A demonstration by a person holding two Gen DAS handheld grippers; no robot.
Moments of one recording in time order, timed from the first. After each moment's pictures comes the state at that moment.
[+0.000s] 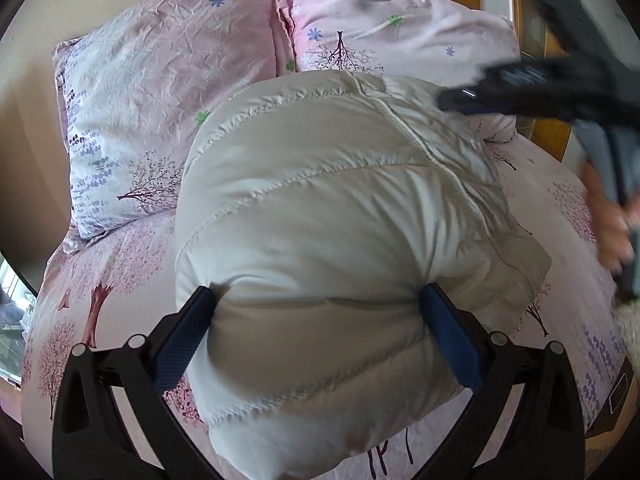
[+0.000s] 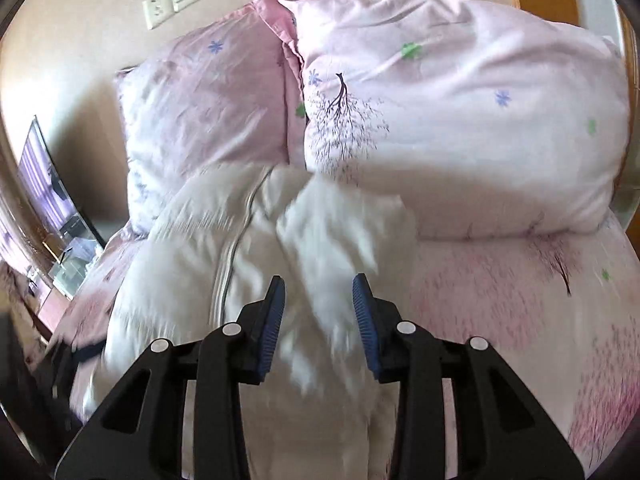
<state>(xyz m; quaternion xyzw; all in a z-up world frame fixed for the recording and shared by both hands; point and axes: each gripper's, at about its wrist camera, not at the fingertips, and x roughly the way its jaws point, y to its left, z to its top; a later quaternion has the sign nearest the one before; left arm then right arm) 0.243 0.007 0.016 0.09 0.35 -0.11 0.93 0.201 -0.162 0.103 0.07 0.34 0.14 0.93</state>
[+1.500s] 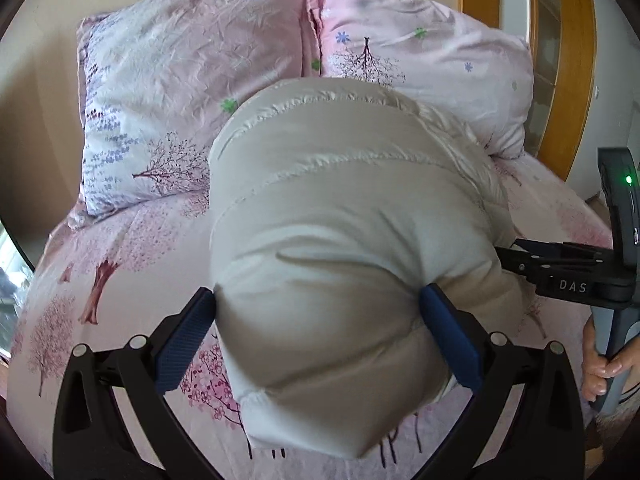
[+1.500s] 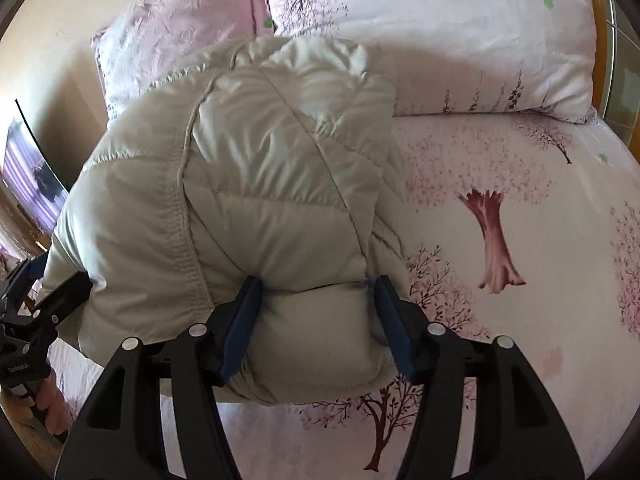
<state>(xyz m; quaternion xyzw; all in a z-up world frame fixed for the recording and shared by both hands) 0.233 0.032 0.015 0.04 0.35 -0.10 0.93 0.129 -0.181 0.007 0.10 0.39 0.10 0.91</state>
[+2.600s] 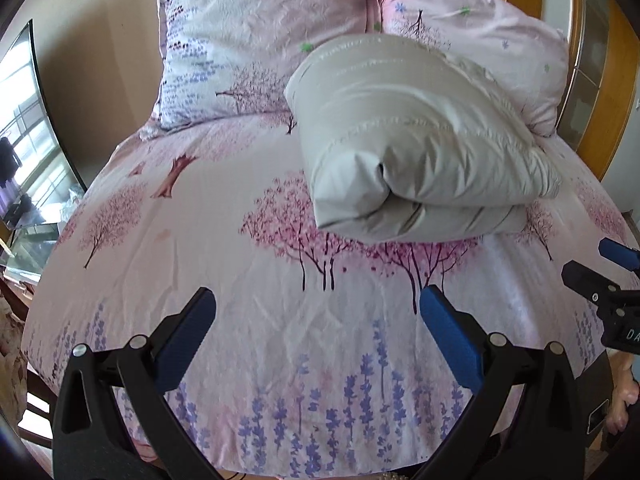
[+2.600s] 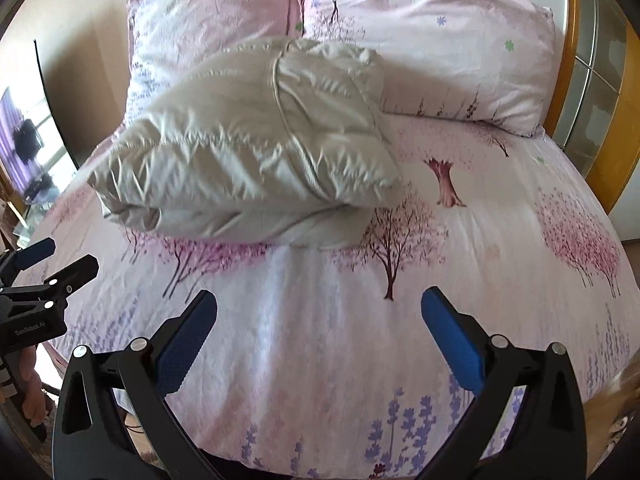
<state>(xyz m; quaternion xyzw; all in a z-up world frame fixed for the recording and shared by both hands) 0.132 0.070 0.006 0.02 0.42 0.01 0.91 0.004 -0.136 0.014 0.01 0.40 0.05 0.92</state>
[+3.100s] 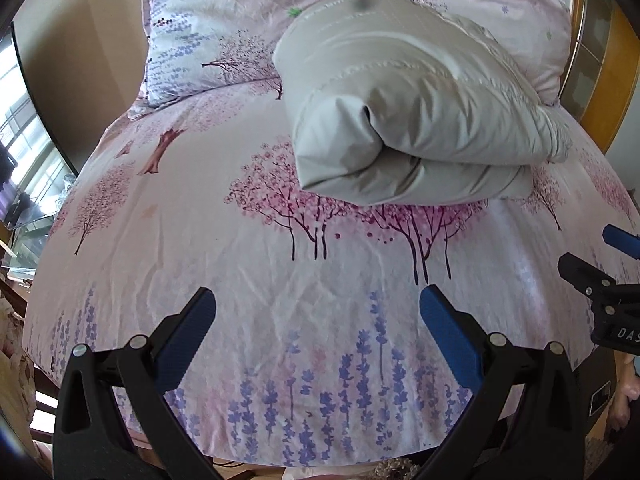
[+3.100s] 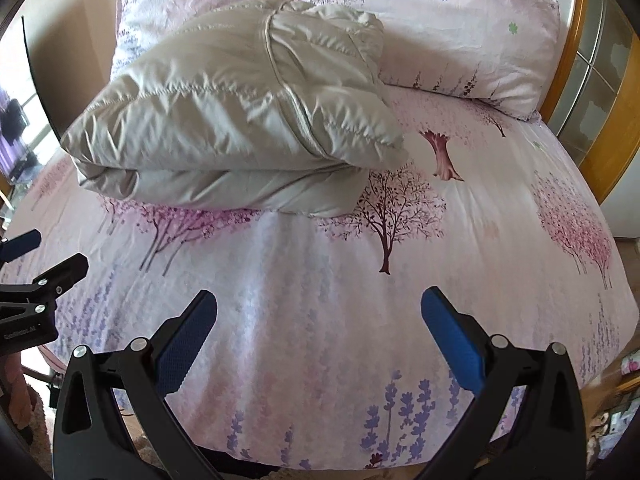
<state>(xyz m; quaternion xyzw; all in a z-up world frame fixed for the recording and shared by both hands) 0.138 0.063 -0.012 0.04 0.47 0.00 0.88 0.010 -0.133 -0.005 -0.02 0.44 0.03 0.90</state>
